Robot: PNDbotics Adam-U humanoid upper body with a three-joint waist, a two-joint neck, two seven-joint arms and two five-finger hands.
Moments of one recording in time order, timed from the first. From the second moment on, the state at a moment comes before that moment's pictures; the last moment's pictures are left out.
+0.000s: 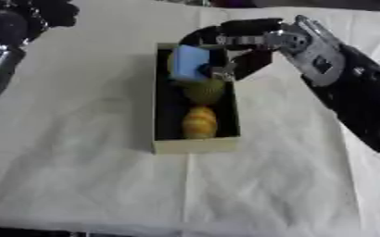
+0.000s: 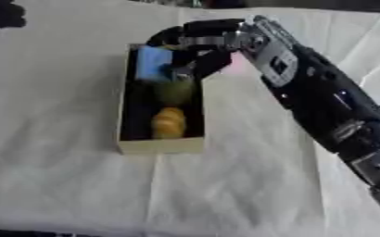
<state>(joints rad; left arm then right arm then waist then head) -0.42 0.41 -0.03 -1.95 0.25 -0.11 -0.45 -1.05 -0.41 0.50 -1.13 0.46 -0.56 0.61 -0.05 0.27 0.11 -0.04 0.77</state>
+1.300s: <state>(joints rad) -0.43 0.41 -0.03 -1.95 0.24 -0.11 -0.46 -1.03 -0.47 0.32 -1.20 0.48 -0.40 0.33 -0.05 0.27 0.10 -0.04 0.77</state>
